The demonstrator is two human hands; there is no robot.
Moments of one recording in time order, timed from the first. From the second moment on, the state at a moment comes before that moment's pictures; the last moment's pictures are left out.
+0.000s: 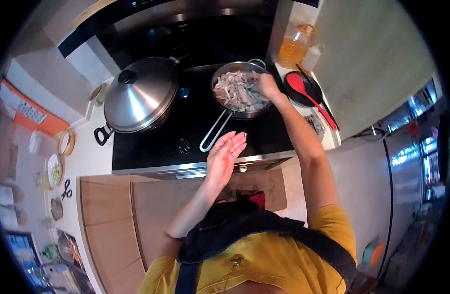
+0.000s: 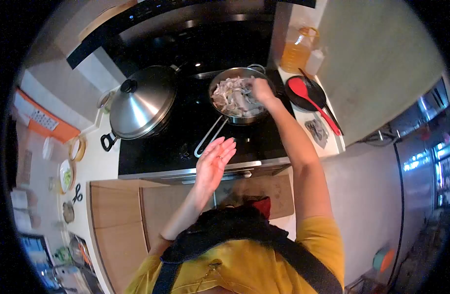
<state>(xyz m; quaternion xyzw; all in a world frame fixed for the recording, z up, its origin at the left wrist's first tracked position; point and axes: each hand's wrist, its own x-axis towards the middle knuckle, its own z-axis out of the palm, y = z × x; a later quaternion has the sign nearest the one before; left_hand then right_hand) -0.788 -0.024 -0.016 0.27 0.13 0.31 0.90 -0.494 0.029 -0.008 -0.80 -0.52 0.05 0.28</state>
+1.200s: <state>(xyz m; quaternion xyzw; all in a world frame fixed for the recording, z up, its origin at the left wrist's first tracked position) -1.057 -0.132 -0.053 0.02 0.25 0.92 0.31 -1.055 0.050 -0.037 0.04 -0.12 0.99 0.05</state>
